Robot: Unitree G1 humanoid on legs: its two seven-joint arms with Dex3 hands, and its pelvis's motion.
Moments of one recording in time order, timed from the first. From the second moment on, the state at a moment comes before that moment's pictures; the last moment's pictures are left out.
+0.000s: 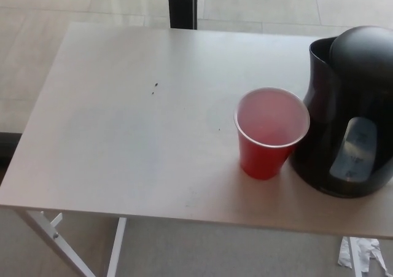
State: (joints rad) left_arm -0.08 0.69 0.52 1.23 -0.19 -0.10 -0.19; right_arm -0.37 -0.94 -0.21 0.34 0.29 0.36 0.48
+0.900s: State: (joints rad) left_arm -0.07 0.70 0.51 1.23 -0.20 -0.10 -0.19; right_arm -0.31 -0.91 -0.24 0.26 0.21 0.34 0.49
